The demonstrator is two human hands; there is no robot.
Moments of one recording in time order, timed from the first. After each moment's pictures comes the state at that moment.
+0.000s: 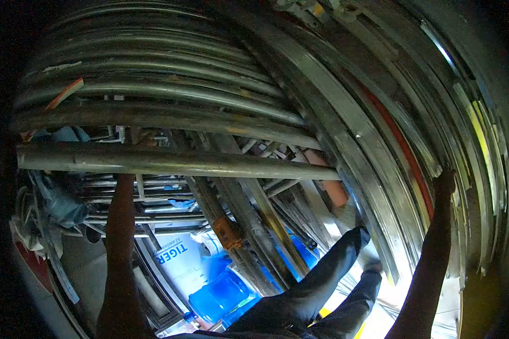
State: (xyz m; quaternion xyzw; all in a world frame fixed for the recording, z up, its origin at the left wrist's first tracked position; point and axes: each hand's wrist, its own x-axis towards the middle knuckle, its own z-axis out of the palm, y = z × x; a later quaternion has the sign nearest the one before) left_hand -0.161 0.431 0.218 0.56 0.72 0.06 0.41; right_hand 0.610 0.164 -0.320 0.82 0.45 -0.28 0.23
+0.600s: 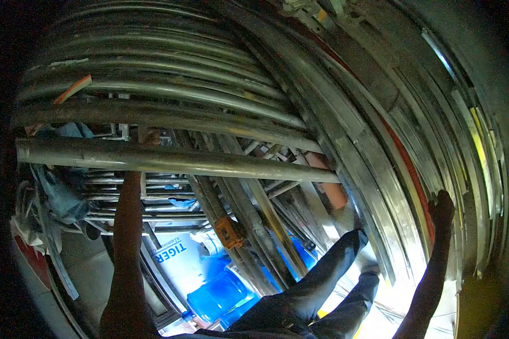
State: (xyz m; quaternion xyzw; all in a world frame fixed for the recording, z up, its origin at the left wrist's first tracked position) left_hand -0.168 0.430 0.210 0.47 0.70 0.17 0.51; right_hand 0.620 0.102 -0.239 0.74 0.63 -0.23 -0.03
